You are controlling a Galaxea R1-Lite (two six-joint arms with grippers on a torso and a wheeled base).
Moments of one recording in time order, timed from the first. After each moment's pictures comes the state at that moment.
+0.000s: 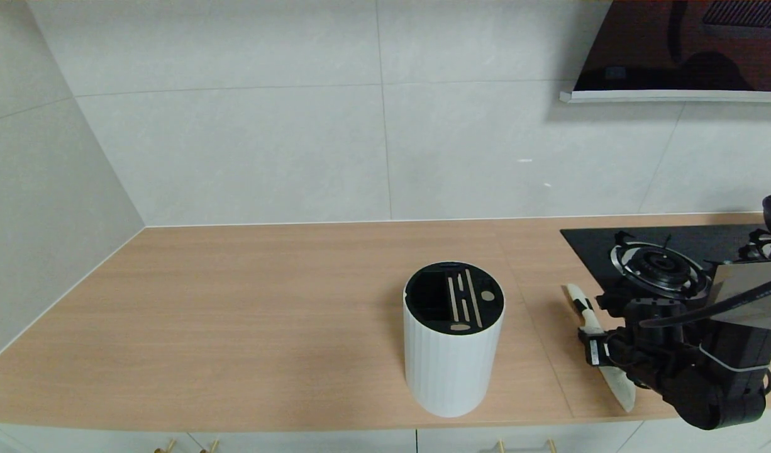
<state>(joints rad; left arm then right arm) 0.00 0.00 0.00 0.00 0.04 -0.01 0.08 2.32 -0.57 -1.23 -0.14 -0.03</state>
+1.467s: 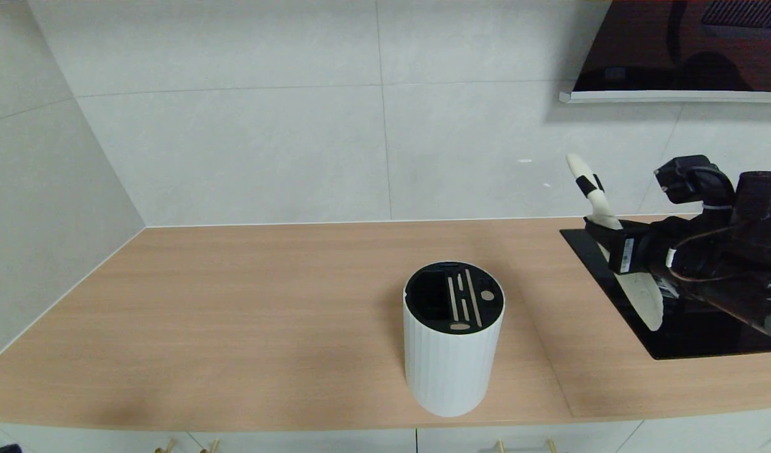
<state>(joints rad) -0.03 0.43 -0.34 0.13 -0.29 -0.02 0.32 1.58 -0.71 -0.74 -0.16 -0.02</state>
